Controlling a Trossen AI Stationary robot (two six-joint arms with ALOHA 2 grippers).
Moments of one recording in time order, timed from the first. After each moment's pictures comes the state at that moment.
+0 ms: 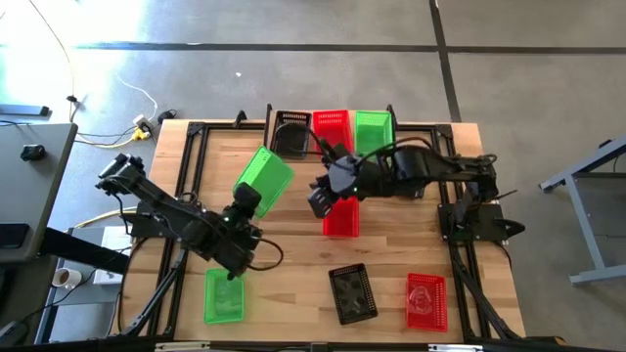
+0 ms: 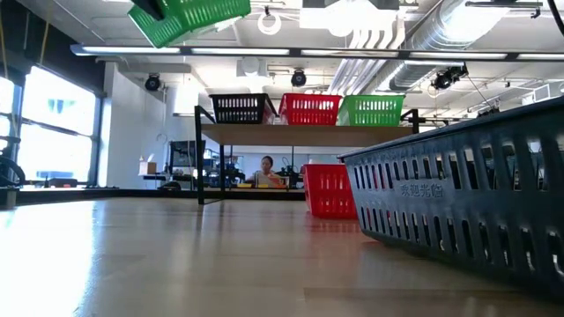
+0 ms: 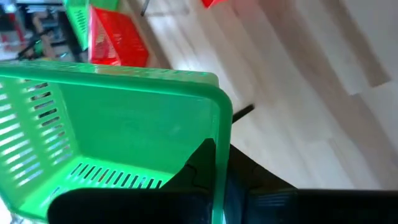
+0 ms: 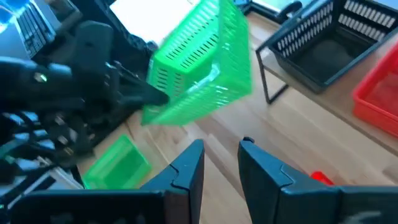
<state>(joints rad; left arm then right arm) -0.45 1.53 1.45 -1.52 -0.89 0.09 0.18 1.86 2.27 -1.16 0.40 0.80</state>
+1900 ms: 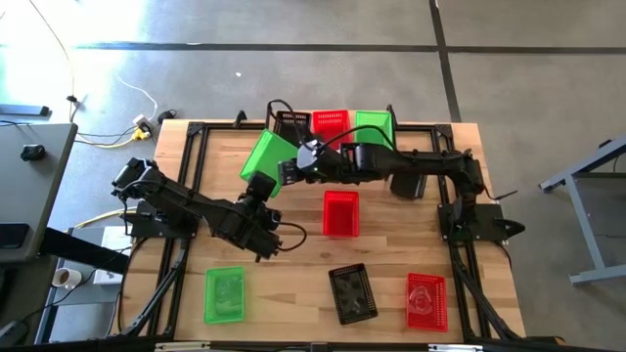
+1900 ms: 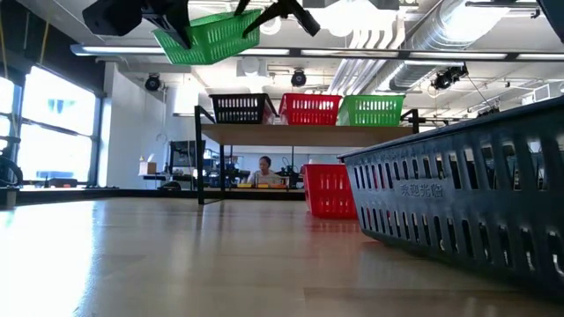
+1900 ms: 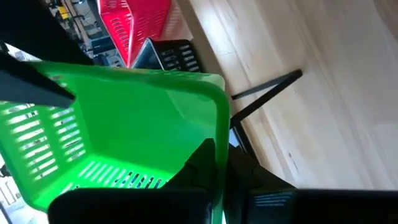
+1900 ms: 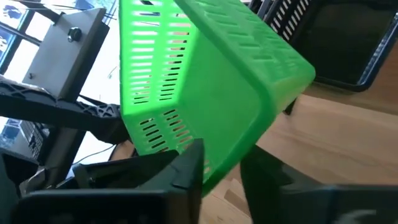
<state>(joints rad) -0.29 1.64 1.45 -1.52 -1.03 0.12 -0.01 1.93 1.99 -0.72 0.33 1.09</state>
